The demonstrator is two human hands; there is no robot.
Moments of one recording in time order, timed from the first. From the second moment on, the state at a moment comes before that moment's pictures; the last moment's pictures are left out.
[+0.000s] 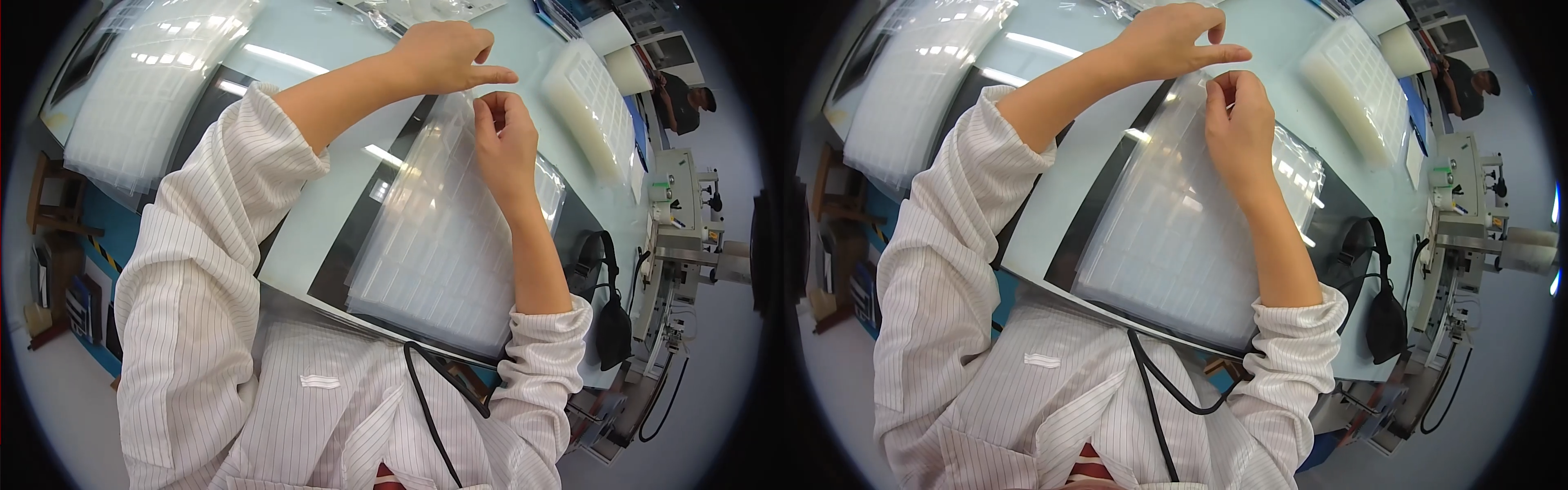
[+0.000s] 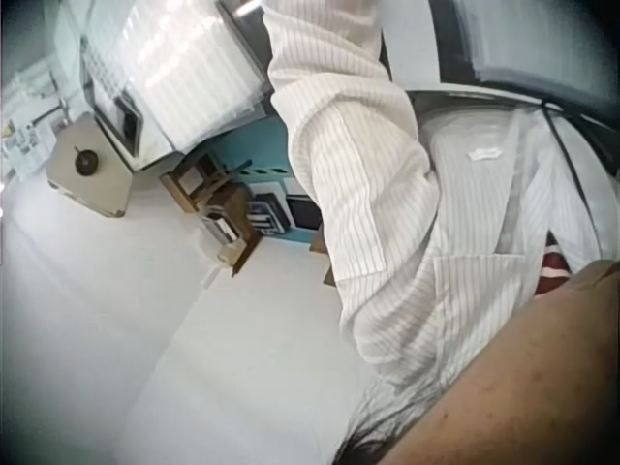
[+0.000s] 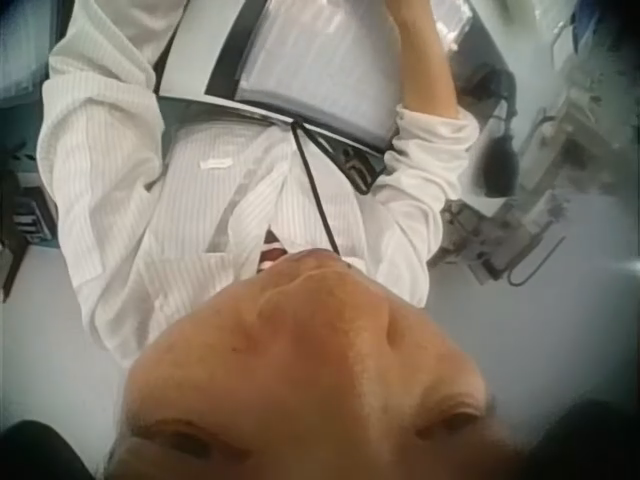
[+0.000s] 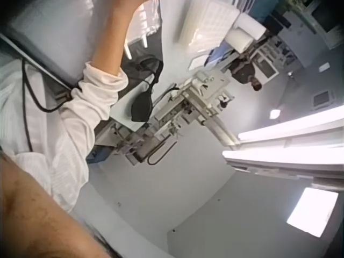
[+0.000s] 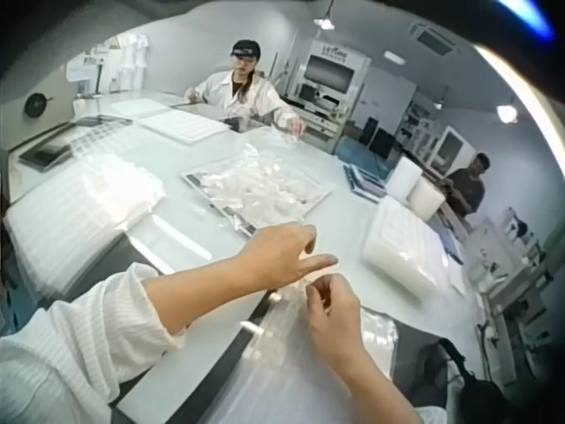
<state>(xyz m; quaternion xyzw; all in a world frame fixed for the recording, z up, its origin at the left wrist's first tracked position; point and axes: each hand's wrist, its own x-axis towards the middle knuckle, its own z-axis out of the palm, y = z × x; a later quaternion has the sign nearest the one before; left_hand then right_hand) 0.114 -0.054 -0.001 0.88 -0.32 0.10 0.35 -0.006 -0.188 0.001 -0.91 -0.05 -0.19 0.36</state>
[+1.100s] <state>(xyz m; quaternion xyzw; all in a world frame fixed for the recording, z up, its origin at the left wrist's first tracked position) 0.092 -0.055 -0.008 0.65 -0.23 -0.26 0.67 -0.039 -0.167 -0.003 -0.95 -0.15 -0.20 0.20</state>
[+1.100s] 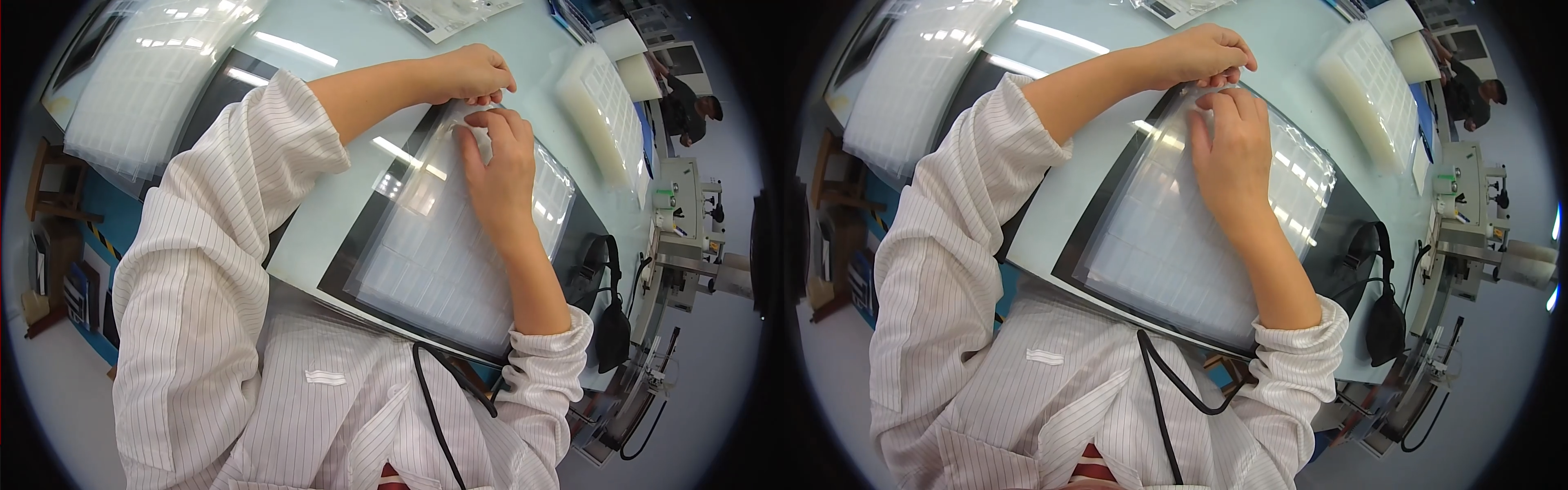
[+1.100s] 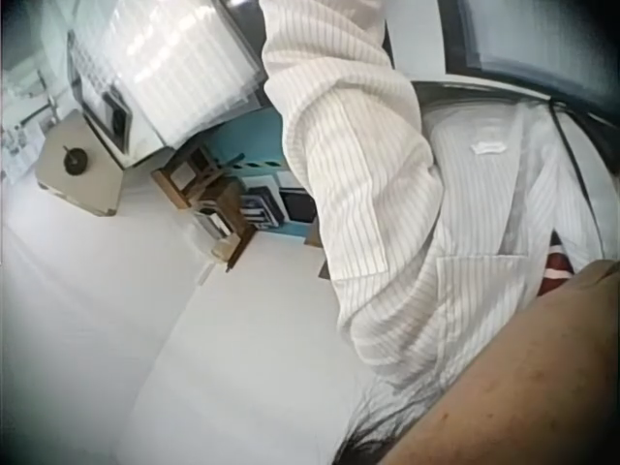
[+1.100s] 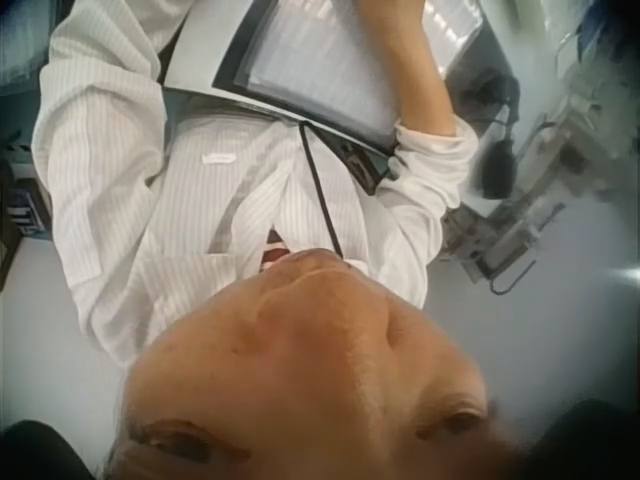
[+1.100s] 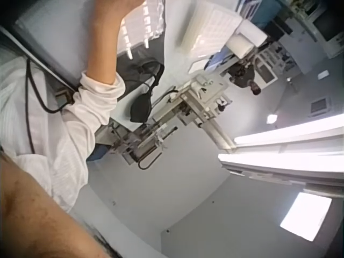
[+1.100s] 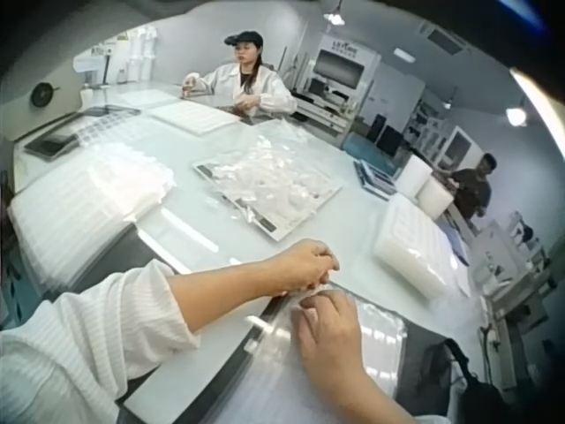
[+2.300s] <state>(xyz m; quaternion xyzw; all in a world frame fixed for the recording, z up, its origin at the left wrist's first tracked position) 0.103 -0.071 -0.031 0.58 -0.29 -0.29 0.70 -0.053 -0.190 -0.004 -0.94 -0.13 -0.24 0.20</state>
